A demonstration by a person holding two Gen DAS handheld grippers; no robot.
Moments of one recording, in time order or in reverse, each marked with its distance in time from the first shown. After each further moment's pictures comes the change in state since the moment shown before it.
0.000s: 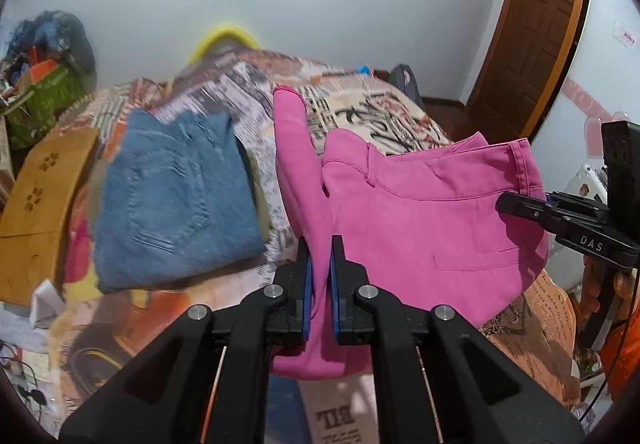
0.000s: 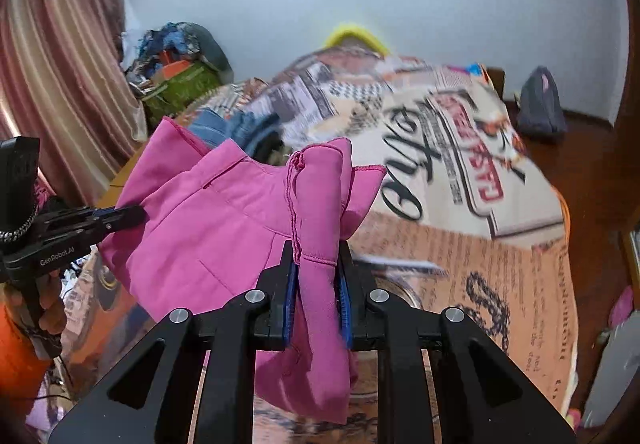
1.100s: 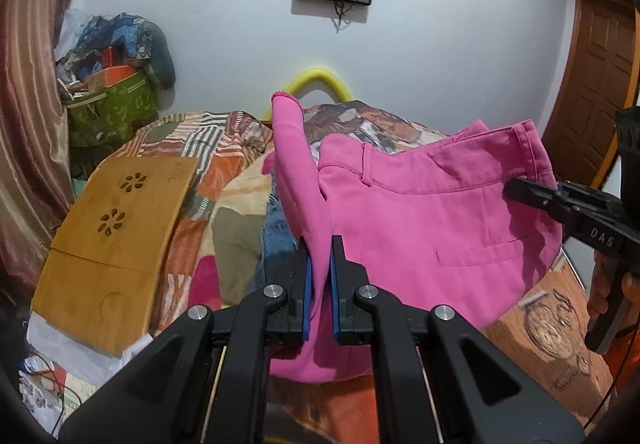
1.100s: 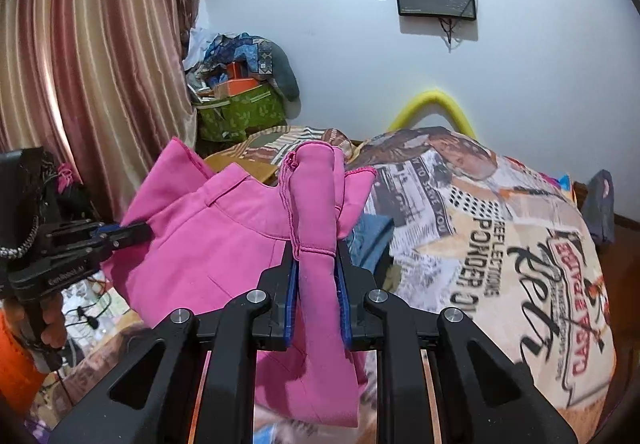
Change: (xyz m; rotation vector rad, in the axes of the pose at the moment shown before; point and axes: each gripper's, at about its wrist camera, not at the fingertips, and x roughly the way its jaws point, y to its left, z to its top) left arm -0.016 0.189 0.048 -0.126 -0.149 0.195; right arm 0.101 0.154 0.116 -0.241 -0.137 0.112
